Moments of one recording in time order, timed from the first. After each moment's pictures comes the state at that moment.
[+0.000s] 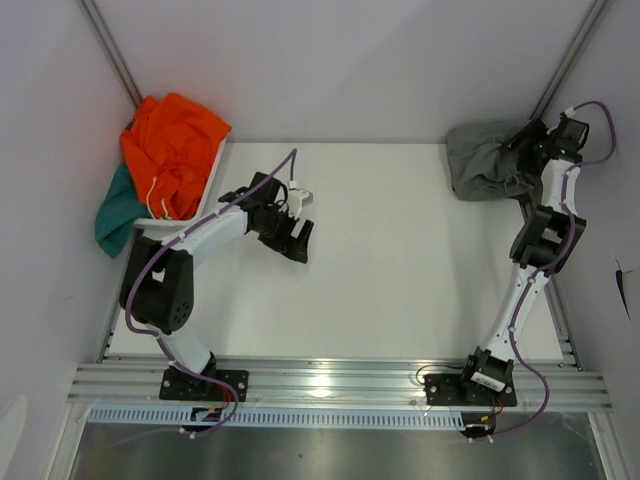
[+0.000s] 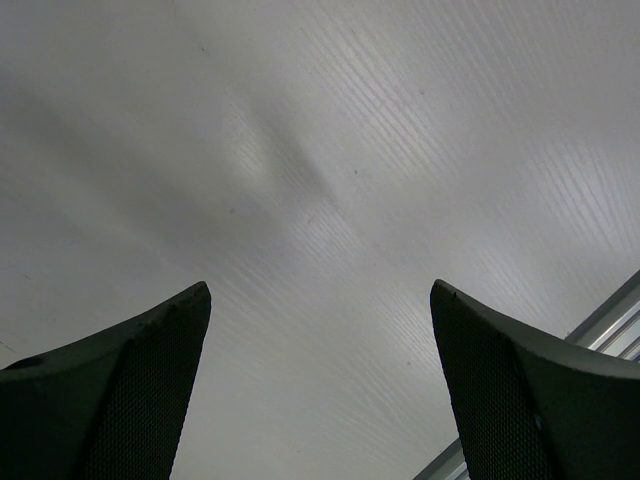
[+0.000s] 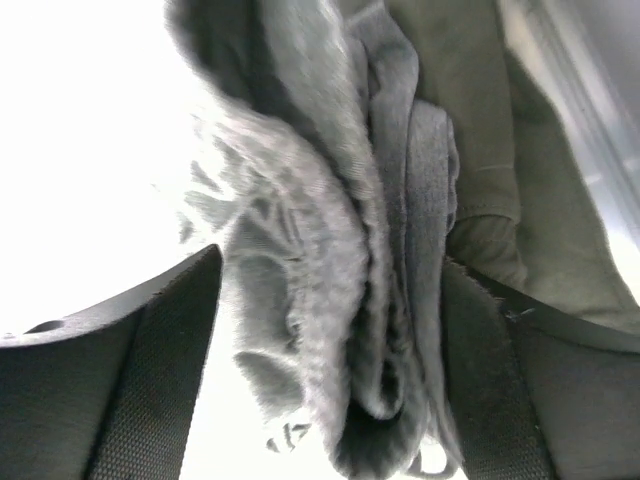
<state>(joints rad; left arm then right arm) -0.39 1.71 1.22 -0.64 0.41 0.14 -0.42 2.59 2.45 -0.43 -0.36 0.46</state>
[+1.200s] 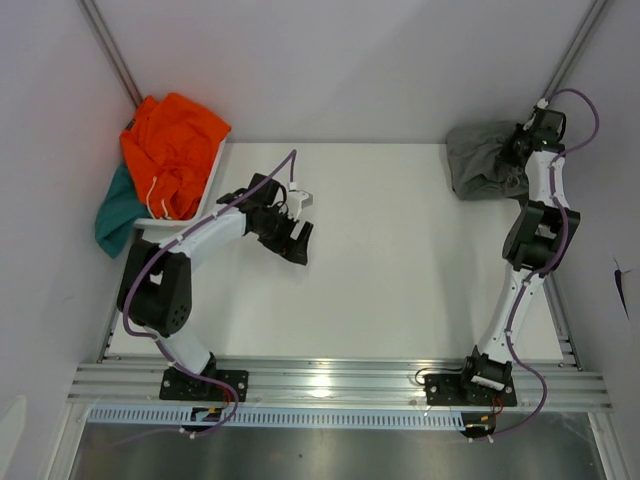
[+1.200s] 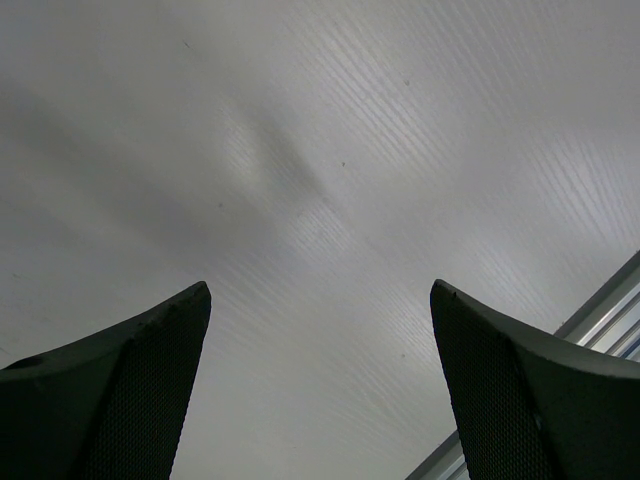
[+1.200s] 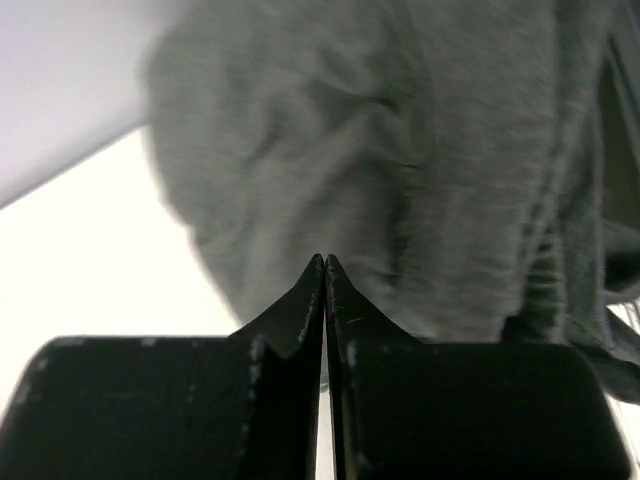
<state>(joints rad) -0.39 1.69 1.21 -0.64 0.43 0.15 -0.31 2.38 2.25 -0.49 -0.24 0.29</state>
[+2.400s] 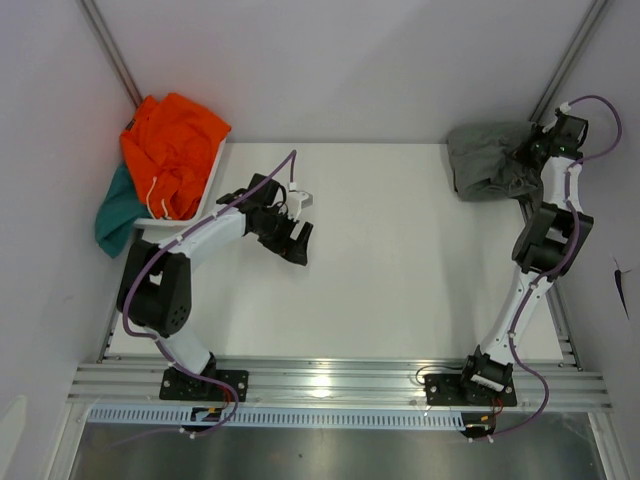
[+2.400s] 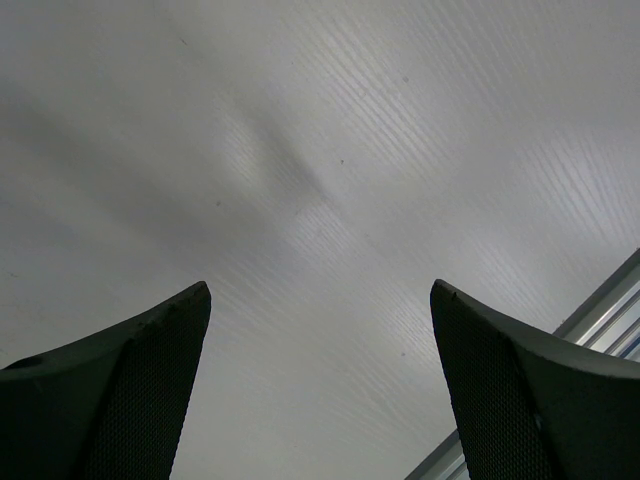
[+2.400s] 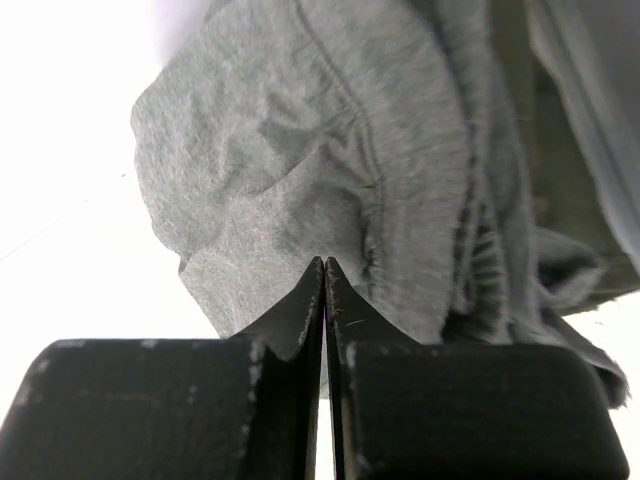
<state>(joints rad) -0.39 1.68 1.20 -0.65 0.43 0.16 -0.39 2.39 2.20 -0.41 -0.33 0.35</state>
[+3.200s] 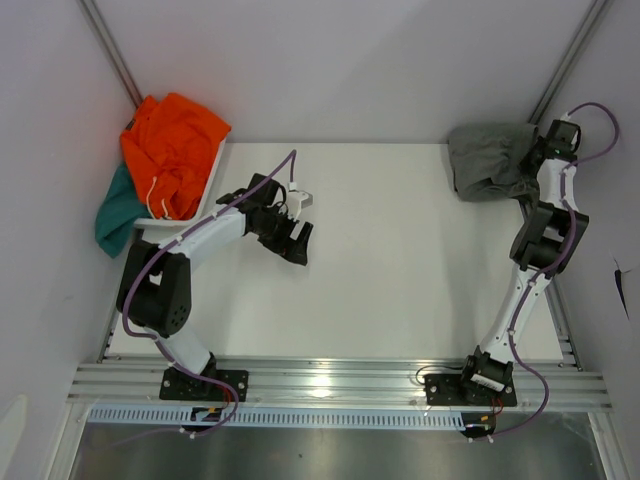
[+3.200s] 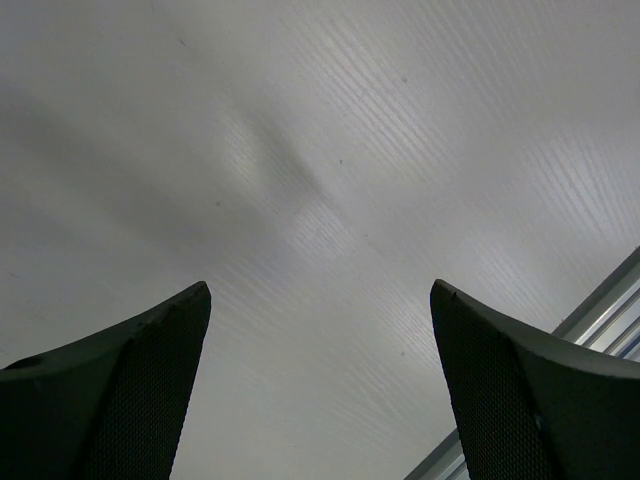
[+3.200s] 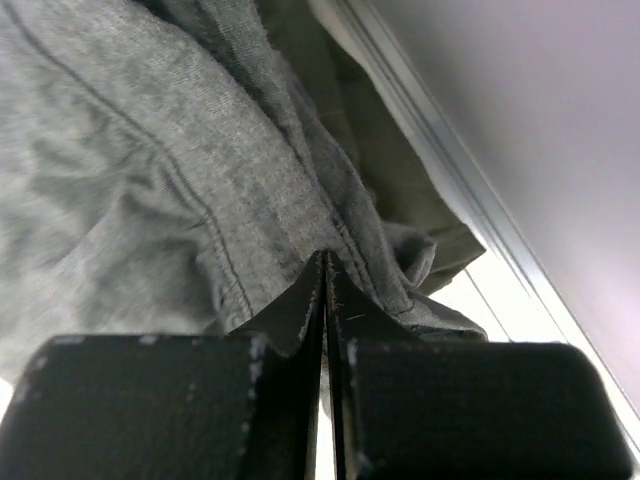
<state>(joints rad) -0.39 1.68 1.20 -0.65 0.43 0.16 -0.39 2.44 2.23 -0.47 -0.01 0.29</state>
